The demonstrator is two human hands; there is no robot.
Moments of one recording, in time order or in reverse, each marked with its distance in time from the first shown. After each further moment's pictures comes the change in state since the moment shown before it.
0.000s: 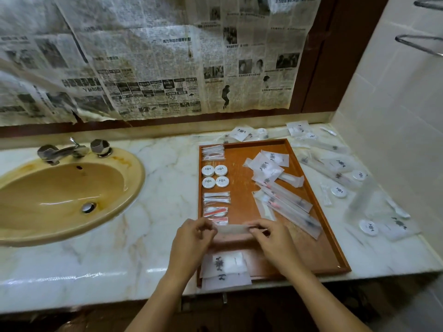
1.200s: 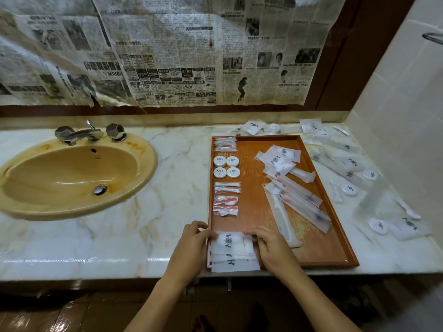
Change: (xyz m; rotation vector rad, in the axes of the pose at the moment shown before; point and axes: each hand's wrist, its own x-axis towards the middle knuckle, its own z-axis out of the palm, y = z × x) left_hand -0.040 -0.059 -0.002 0.220 -0.135 0.104; right_hand -0.022 0.032 0.036 -0.216 -0.195 -0.149
